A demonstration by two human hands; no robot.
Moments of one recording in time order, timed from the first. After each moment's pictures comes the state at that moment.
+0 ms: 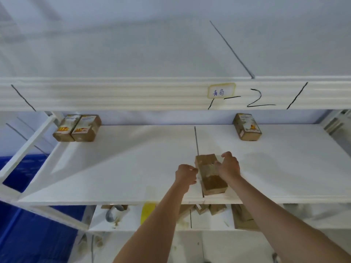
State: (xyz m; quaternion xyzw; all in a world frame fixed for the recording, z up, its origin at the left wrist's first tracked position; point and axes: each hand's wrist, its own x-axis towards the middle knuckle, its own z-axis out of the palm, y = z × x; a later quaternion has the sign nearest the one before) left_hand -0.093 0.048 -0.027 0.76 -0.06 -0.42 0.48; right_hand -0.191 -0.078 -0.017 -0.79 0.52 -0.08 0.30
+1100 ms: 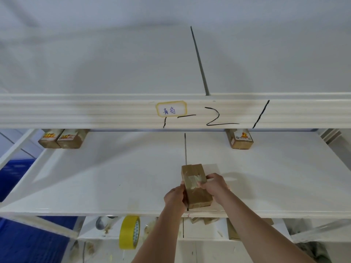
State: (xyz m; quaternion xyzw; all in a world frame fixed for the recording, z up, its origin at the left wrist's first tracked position) left_hand -0.134 0.018 -0.061 0.60 0.30 -0.41 0.62; right_hand -0.207 -0.103 -0.048 -0.67 0.55 0.01 0.49
